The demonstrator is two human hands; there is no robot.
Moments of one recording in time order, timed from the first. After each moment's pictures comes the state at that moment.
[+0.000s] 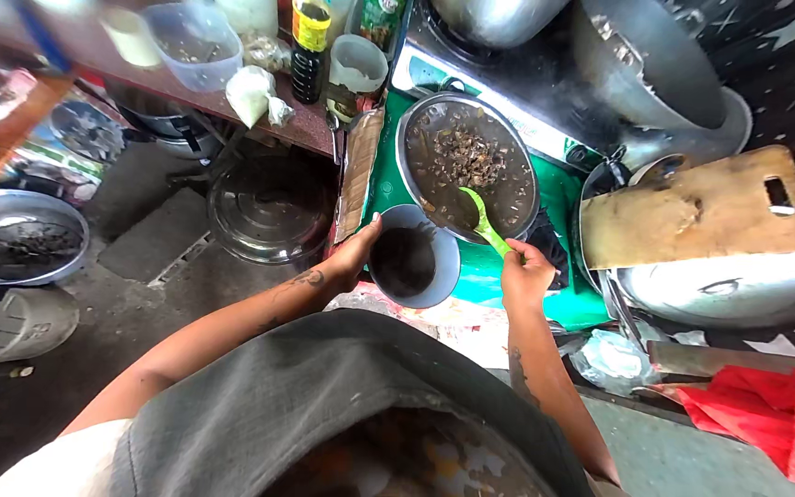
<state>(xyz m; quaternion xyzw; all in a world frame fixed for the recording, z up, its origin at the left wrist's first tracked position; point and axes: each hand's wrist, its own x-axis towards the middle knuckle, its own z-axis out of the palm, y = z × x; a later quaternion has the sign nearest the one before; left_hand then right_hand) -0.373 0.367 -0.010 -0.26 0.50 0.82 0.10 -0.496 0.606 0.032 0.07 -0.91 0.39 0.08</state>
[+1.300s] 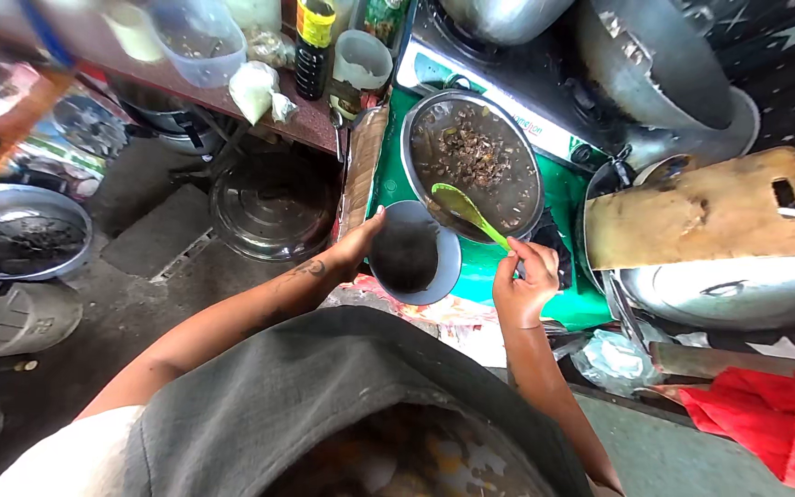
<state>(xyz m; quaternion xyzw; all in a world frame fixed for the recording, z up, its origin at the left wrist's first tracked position) -0.380 0.354 -0.016 -0.25 0.50 0.82 0.13 -0.488 0.607 0.017 0.36 -0.80 0.31 0.36</state>
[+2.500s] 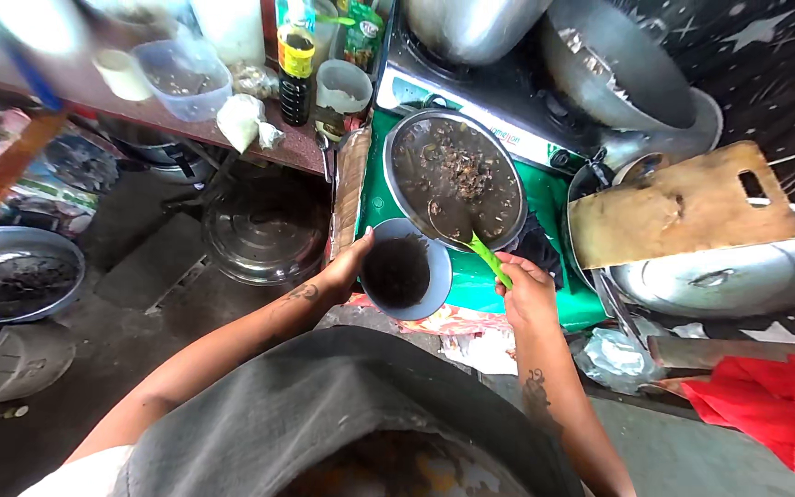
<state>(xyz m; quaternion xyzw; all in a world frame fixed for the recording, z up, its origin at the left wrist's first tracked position) -0.373 0.360 0.002 -0.28 0.54 0.79 0.12 -0.480 0.604 0.062 -0.08 -0.78 0.62 -0.07</state>
